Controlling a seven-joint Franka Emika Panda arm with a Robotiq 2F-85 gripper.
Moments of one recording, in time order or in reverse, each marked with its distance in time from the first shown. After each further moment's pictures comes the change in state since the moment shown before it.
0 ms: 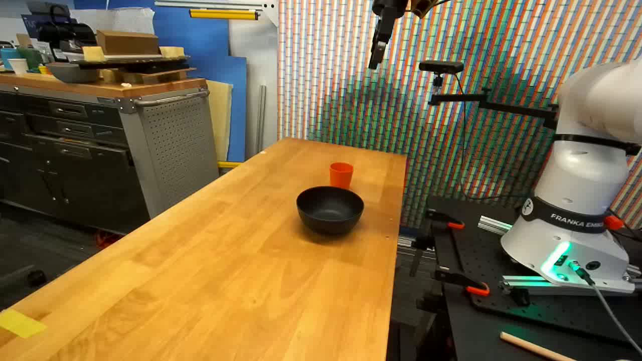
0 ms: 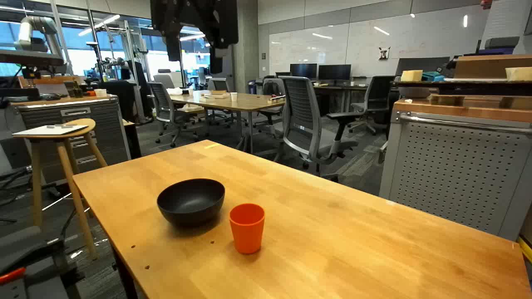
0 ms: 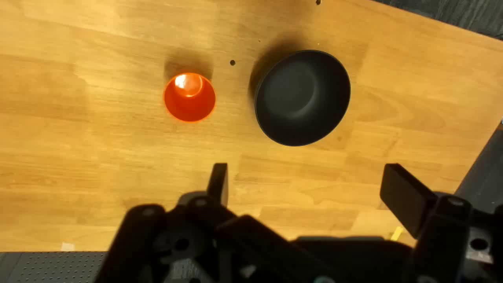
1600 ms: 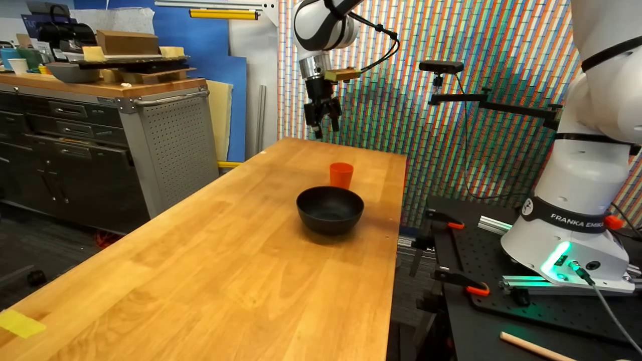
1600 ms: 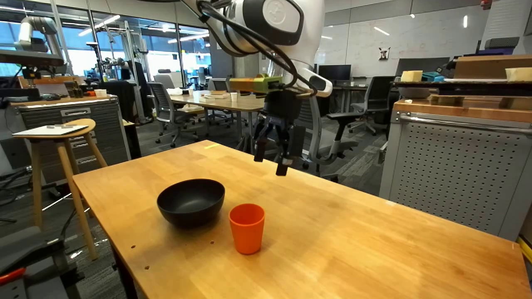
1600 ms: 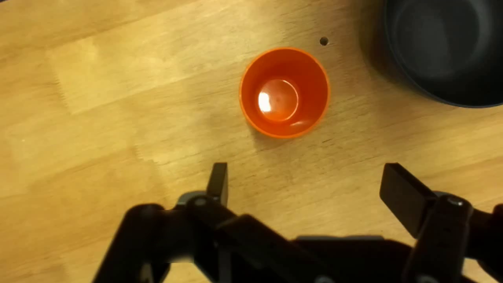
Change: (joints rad) arm -0.137 0.822 0.162 0.494 -0.069 -0.002 0.547
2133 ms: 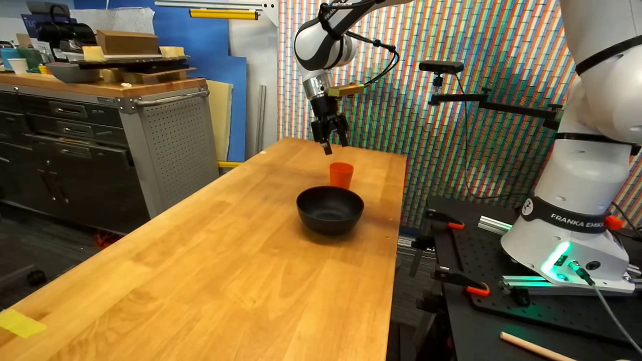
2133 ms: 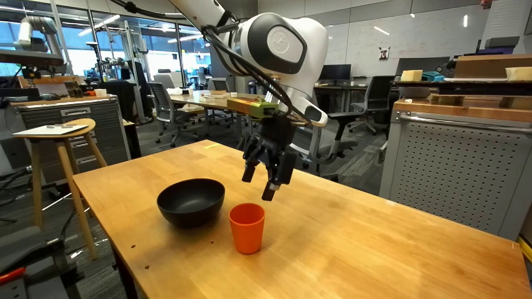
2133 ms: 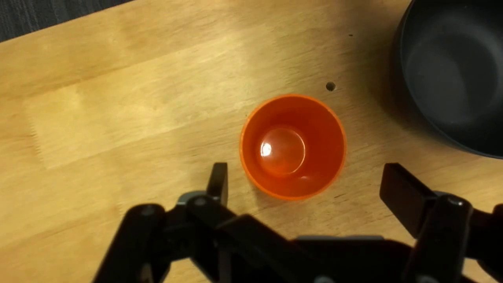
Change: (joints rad) arm -0.040 0.067 0.031 -0.009 0.012 -0.059 -0.006
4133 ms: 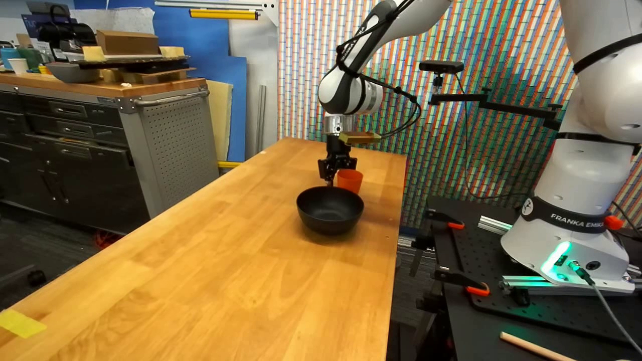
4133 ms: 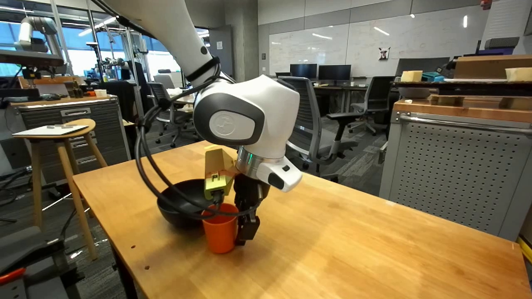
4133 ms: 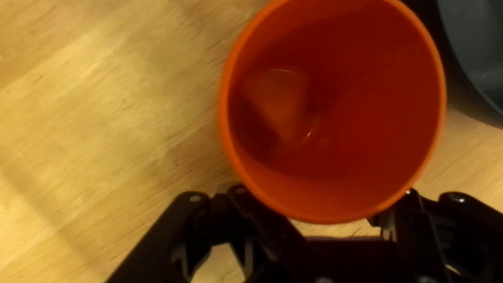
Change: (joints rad) arm -0.074 -0.006 0.084 -0.368 0.303 0.557 0.028
